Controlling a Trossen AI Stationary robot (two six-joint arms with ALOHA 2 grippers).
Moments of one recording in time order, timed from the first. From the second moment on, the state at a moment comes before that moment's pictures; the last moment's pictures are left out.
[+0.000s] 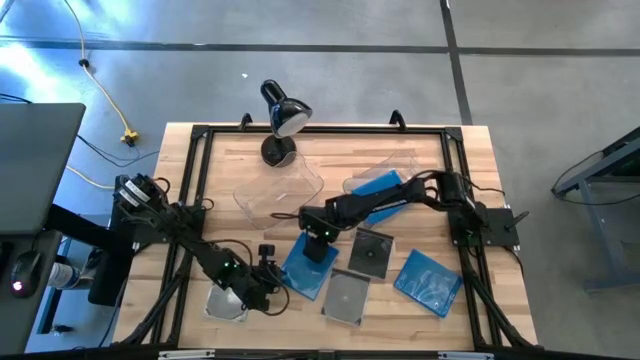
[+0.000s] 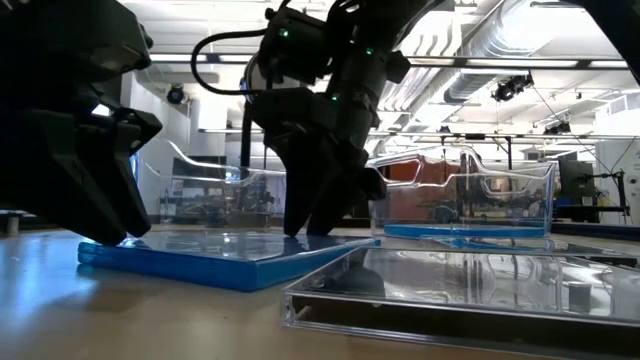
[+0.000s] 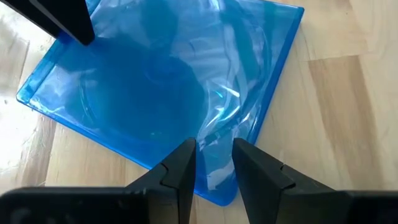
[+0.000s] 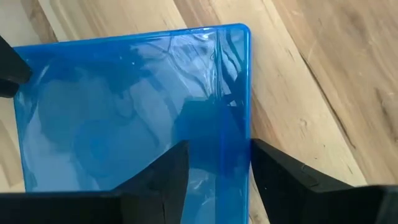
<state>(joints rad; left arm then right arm) -0.70 1.69 0.75 -0.06 -0.48 -0.44 0.05 2.17 1.56 -0.57 -0.16 0.62</state>
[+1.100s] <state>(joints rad) -0.72 1.73 0.75 -0.10 -0.48 -0.49 0.05 2.07 1.55 -0.71 -0.29 0.68</state>
